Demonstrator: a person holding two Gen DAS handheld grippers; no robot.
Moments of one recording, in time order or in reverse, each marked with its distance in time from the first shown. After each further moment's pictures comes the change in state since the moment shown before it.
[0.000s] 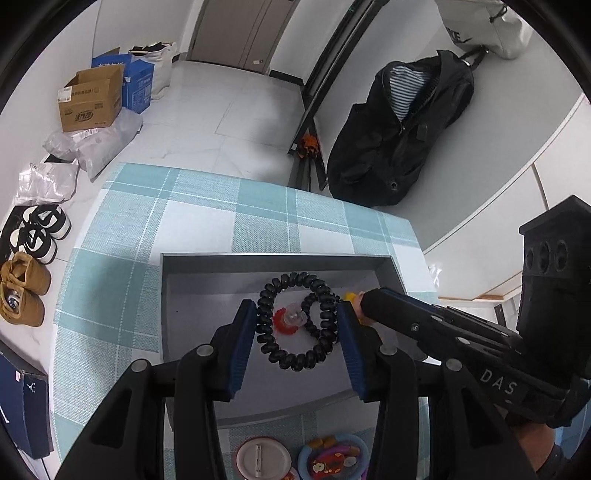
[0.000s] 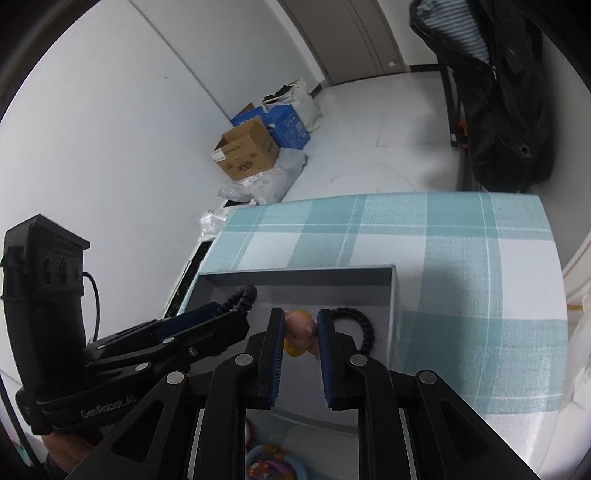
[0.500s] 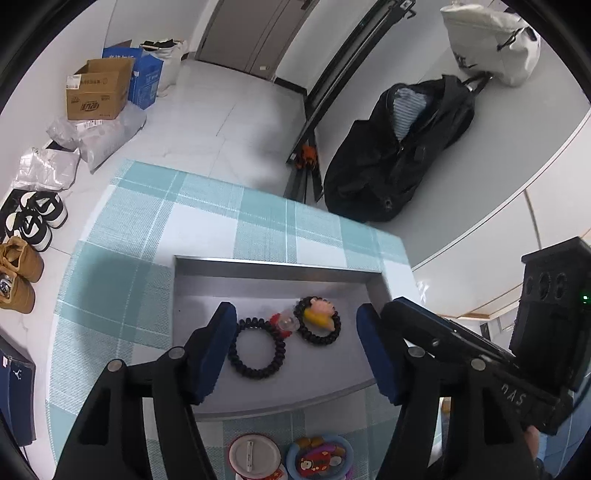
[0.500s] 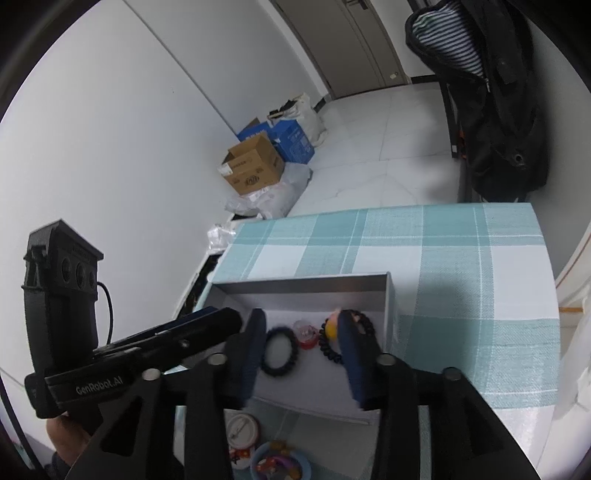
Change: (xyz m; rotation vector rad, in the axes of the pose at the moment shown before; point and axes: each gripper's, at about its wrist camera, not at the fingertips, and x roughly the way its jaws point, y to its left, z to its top) left arm -0.015 0.010 0.002 -0.074 -0.041 -0.057; right arm -0.025 0.000 -0.002 0.001 -0.070 0.031
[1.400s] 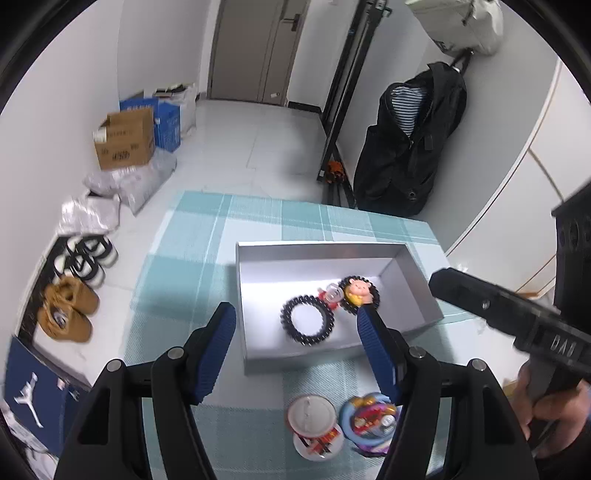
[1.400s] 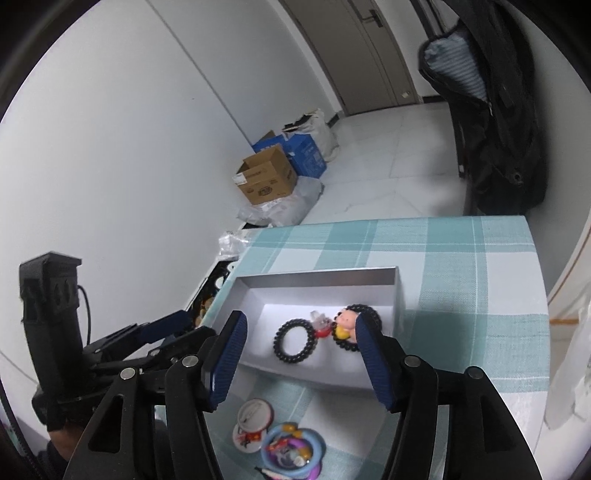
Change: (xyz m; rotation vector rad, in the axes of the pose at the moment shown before) left arm -0.035 -0.002 -0.033 0.143 -0.088 0.193; right arm -0.022 0.018 -0.019 -0.071 -0.060 0.012
